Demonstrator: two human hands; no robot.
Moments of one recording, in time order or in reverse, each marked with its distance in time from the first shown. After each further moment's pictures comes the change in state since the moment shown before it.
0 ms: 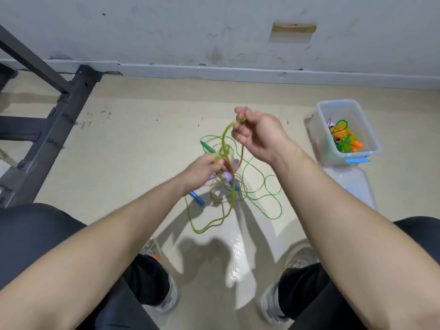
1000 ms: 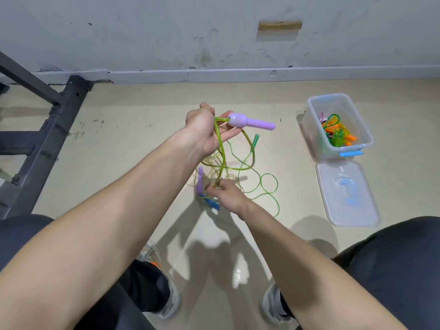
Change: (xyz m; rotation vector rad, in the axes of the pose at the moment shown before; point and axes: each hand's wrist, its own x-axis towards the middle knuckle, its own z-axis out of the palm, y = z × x) left_hand 0.039 0.124 0.009 -0.962 0.363 -0.243; right_hand -0.015 0.148 -0.046 -0.925 -0.033 0.127
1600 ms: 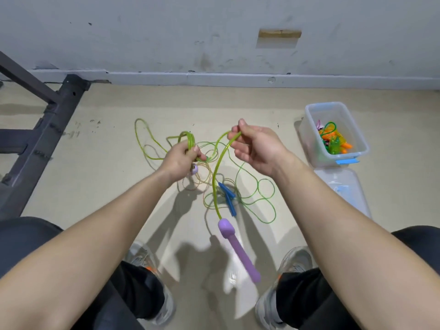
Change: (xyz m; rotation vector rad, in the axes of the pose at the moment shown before) left_hand 0.047 -0.030 -0.118 1.061 -0.078 0.439; right_hand -0.018 -0.108 -0.107 0.749 0.024 -0.088
